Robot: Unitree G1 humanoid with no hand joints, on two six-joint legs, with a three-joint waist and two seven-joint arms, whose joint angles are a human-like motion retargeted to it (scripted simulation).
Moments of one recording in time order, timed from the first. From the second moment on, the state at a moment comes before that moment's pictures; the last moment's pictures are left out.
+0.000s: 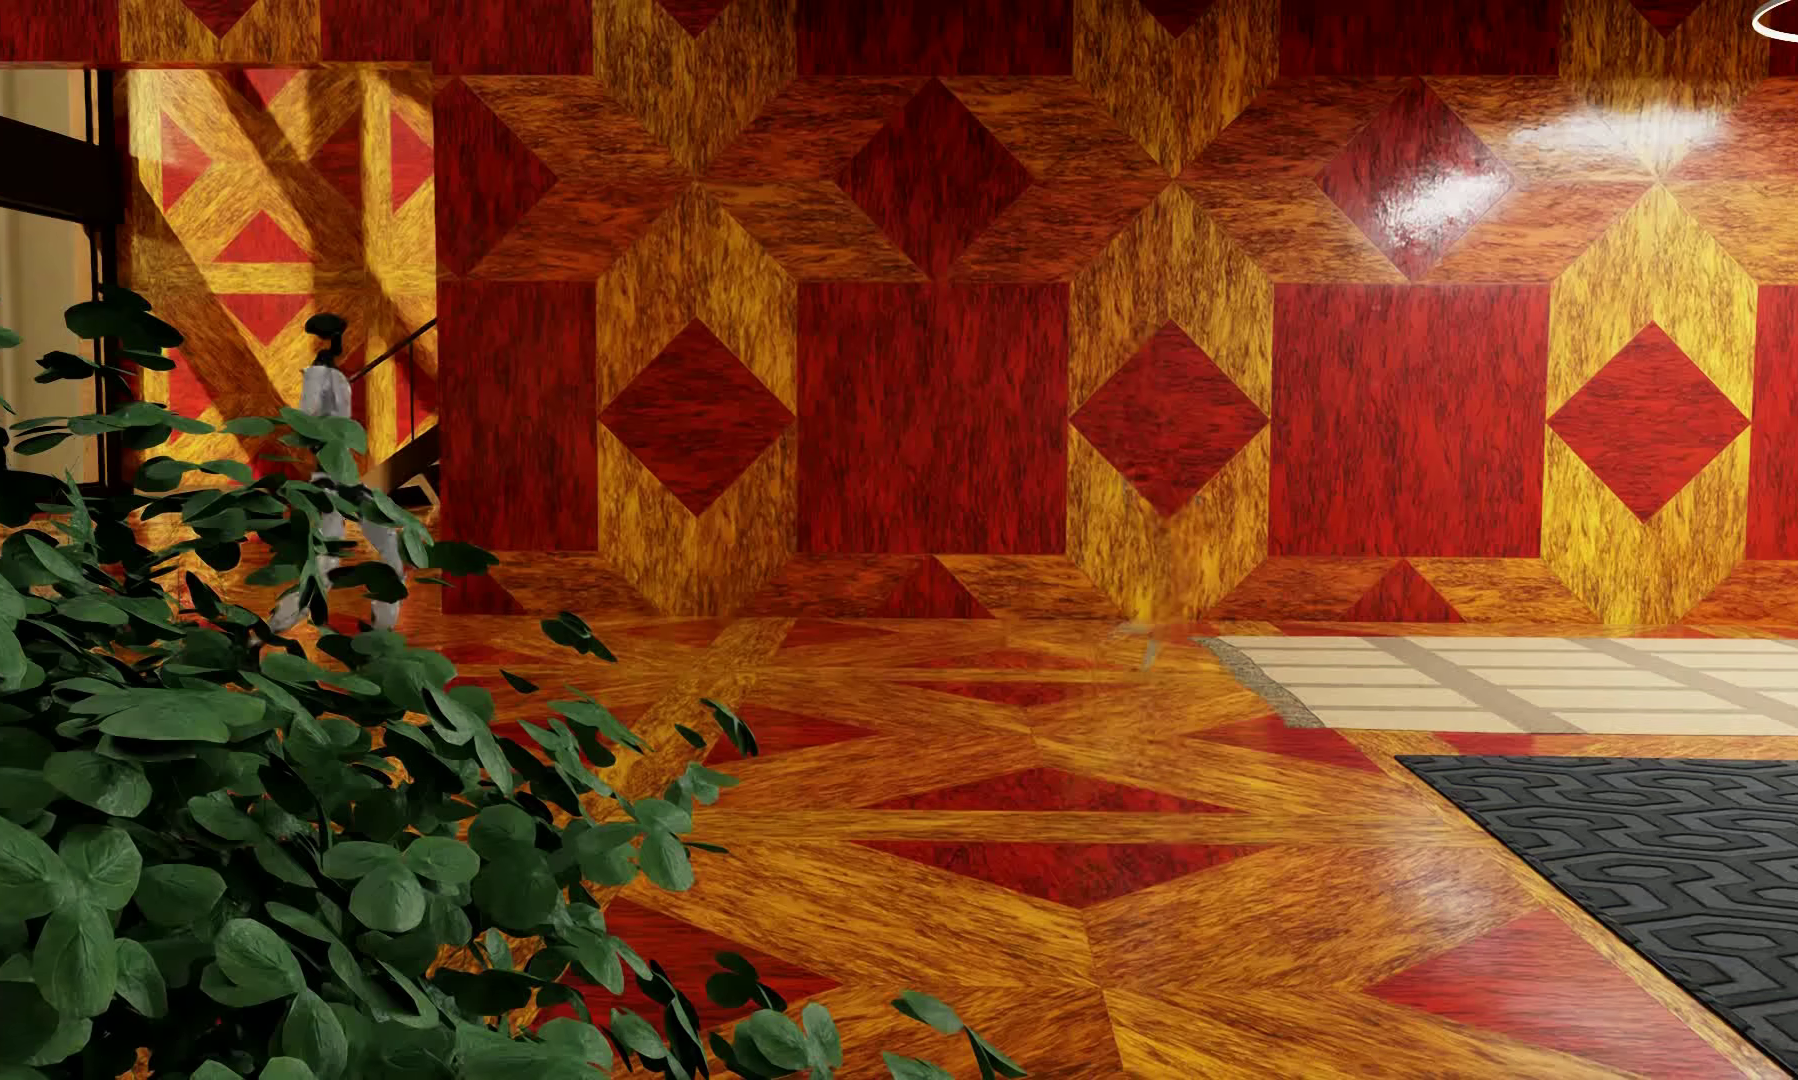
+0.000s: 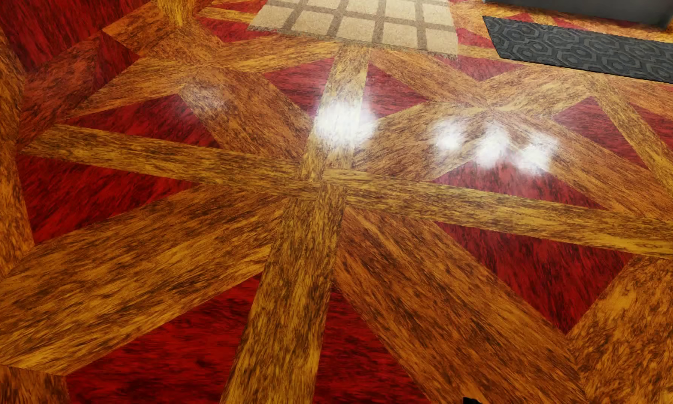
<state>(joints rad) -0.42 0.16 0.19 0.01 0.09 -0.03 0.00 0.00 0.02 0.65 0.74 0.31 0.16 0.06 0.28 0.27 -0.32 0.00 0.00 -0.29 0.17 1.20 0.83 0.00 0.00 0.00 0.00 0.00 0.00</state>
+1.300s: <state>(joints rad) -0.09 -0.30 0.01 -0.02 0.07 0.05 0.00 0.00 0.04 0.61 1.23 0.20 0.23 -0.13 0.22 0.31 -0.32 0.00 0.00 -0.37 0.36 1.05 0.87 0.00 0.00 0.00 0.00 0.00 0.00</state>
